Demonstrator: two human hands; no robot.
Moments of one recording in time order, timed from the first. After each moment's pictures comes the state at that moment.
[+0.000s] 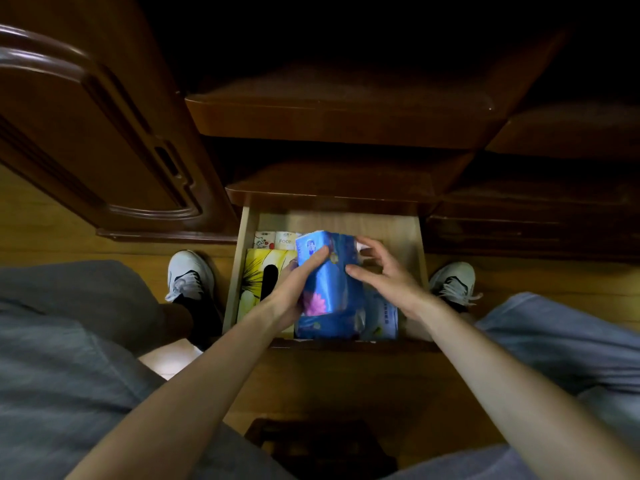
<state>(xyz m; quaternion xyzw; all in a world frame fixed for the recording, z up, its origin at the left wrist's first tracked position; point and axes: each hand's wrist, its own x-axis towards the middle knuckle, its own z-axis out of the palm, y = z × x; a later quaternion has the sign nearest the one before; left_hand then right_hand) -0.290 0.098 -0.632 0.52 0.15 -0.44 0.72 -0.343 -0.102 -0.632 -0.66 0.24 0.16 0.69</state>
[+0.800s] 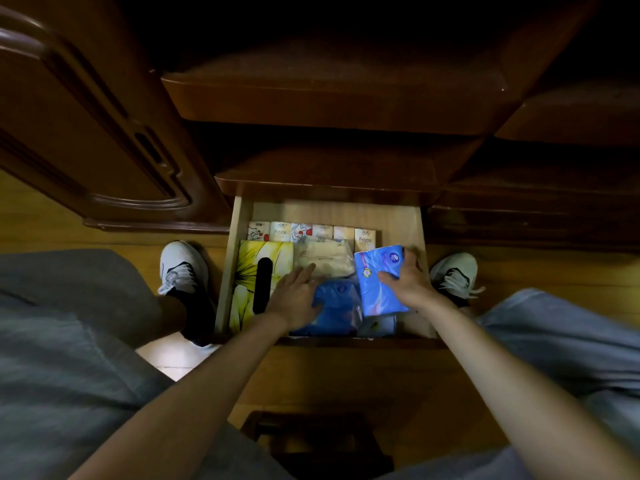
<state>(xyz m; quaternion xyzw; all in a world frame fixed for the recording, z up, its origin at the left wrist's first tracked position) -0.292 0.100 -0.698 0.90 -0.29 -0.30 0.13 -0.344 -0.145 -0.684 -0.83 0.34 0.16 0.40</state>
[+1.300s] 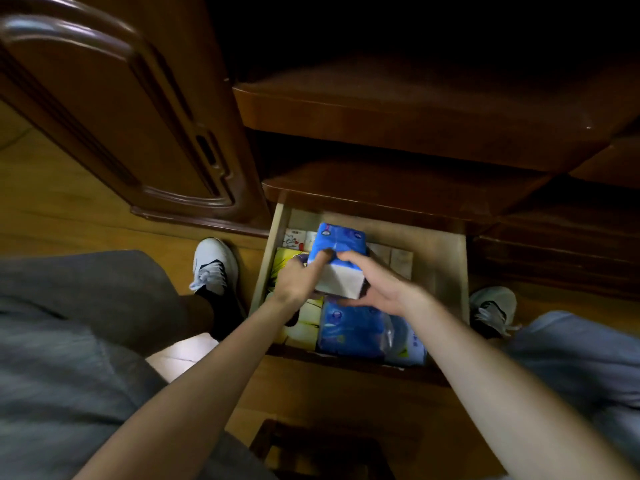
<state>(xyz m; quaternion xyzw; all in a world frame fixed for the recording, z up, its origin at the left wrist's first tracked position) -0.242 0.123 -0.654 0.75 0.21 -0.31 0.54 -0.261 -0.038 -0.646 -0.56 0.30 0.34 0.69</state>
